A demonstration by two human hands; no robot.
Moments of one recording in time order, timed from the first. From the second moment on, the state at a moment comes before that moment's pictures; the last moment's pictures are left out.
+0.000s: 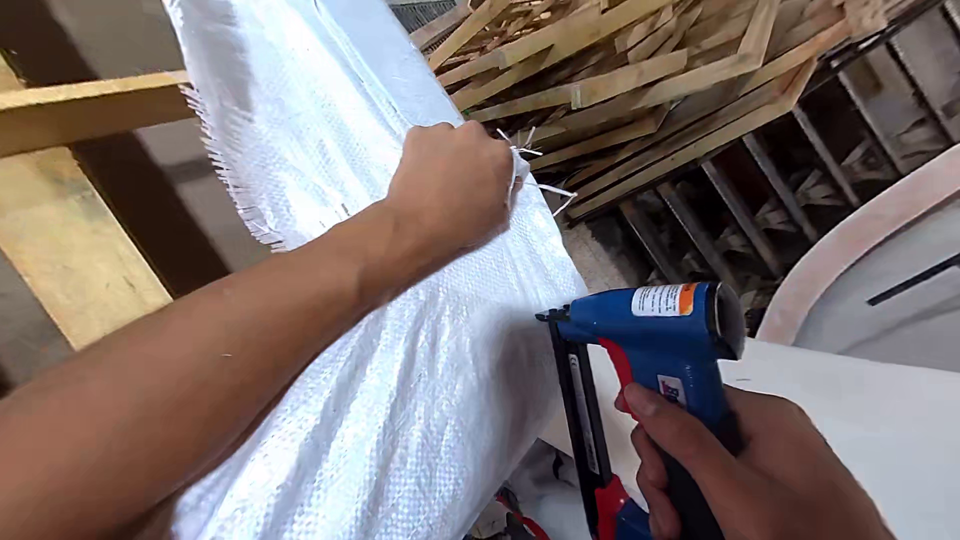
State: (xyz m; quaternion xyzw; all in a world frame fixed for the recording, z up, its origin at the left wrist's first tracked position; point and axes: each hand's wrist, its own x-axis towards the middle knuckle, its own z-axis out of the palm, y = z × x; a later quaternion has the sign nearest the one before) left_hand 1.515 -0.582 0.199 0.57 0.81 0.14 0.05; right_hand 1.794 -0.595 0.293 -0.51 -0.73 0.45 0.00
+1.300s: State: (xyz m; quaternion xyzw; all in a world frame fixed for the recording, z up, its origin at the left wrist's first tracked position) left_hand 1.570 -0.748 0.175 0.40 0.89 0.22 0.05; right_hand 1.941 -0.549 0.178 -0.26 -0.81 0.49 0.16
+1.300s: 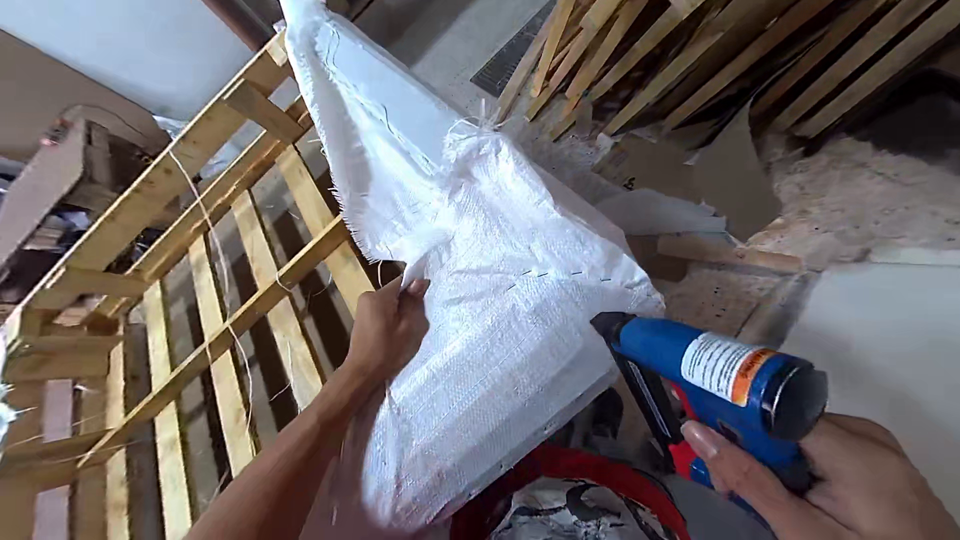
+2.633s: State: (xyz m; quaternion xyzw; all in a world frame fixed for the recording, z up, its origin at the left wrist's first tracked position) left_hand 1.534 -0.757 0.130 0.47 0.76 0.35 0.28; right_hand 1.674 -0.650 0.361 -0.39 -0.80 0.33 -0.31
